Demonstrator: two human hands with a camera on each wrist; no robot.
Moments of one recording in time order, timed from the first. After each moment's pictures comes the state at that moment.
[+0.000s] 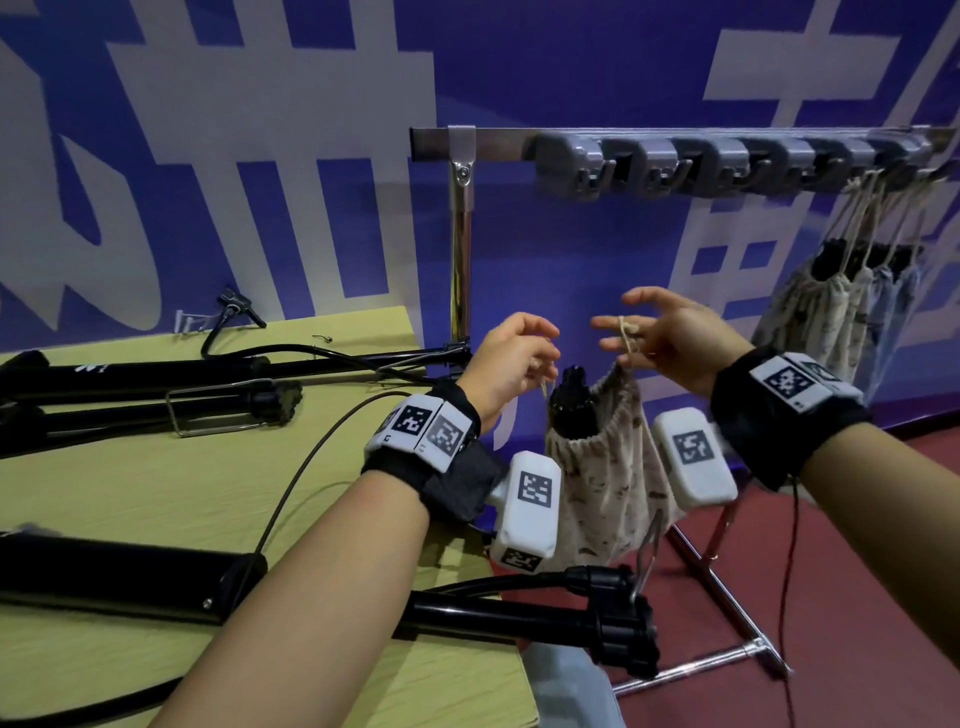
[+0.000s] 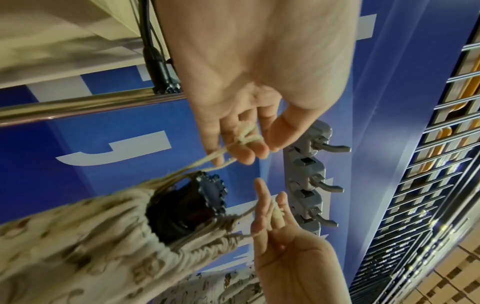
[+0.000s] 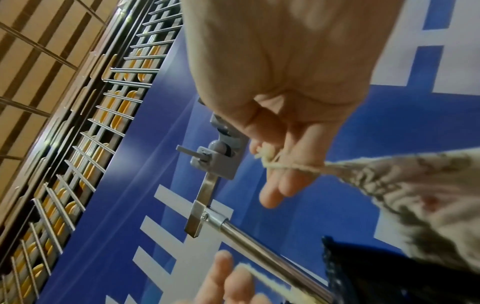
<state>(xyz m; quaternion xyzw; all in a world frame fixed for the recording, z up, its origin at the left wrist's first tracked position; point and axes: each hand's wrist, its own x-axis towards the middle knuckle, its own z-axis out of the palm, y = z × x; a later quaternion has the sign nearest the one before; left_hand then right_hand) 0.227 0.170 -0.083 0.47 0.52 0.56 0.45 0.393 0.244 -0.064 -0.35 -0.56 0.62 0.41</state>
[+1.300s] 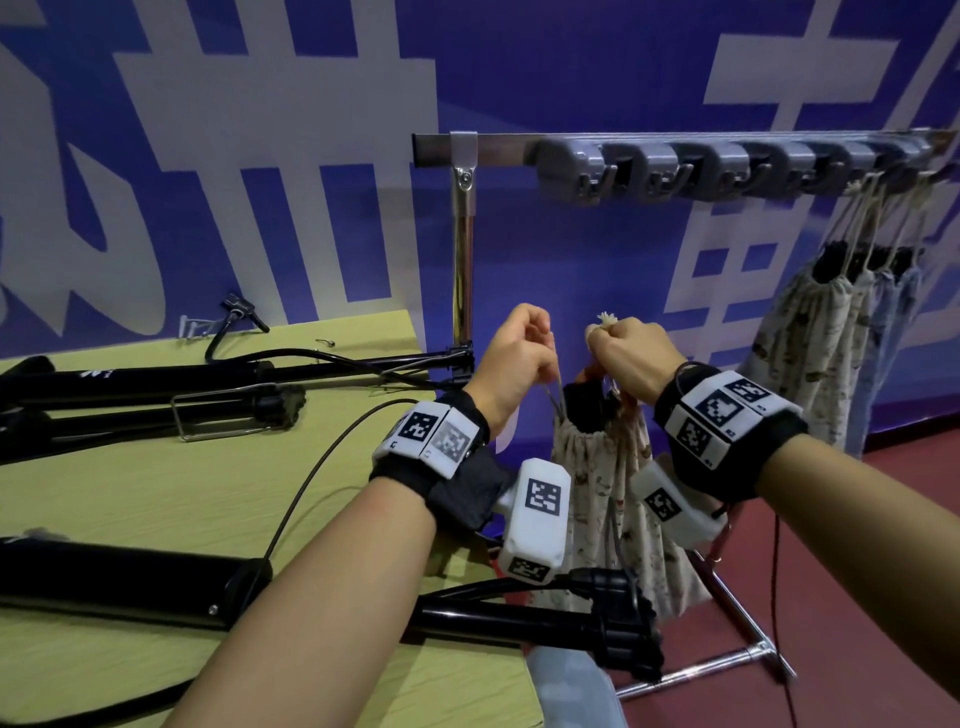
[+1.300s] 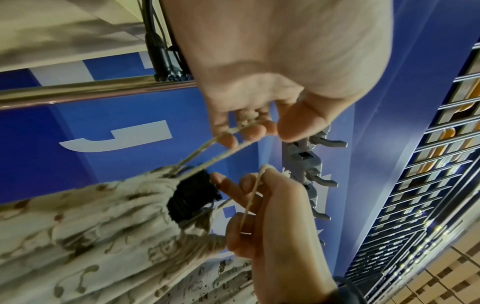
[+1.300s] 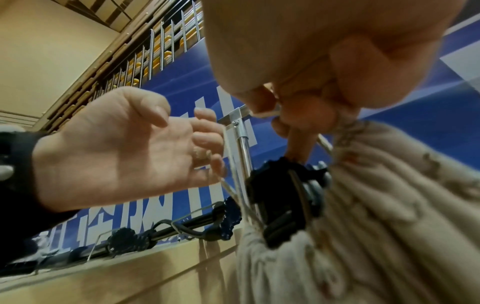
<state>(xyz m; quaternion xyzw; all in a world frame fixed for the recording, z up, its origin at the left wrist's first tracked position) 0.233 0.162 -0.077 0.49 0.46 0.60 0.44 0.355 0.229 -0.073 -0.56 -0.76 0.20 0.26</state>
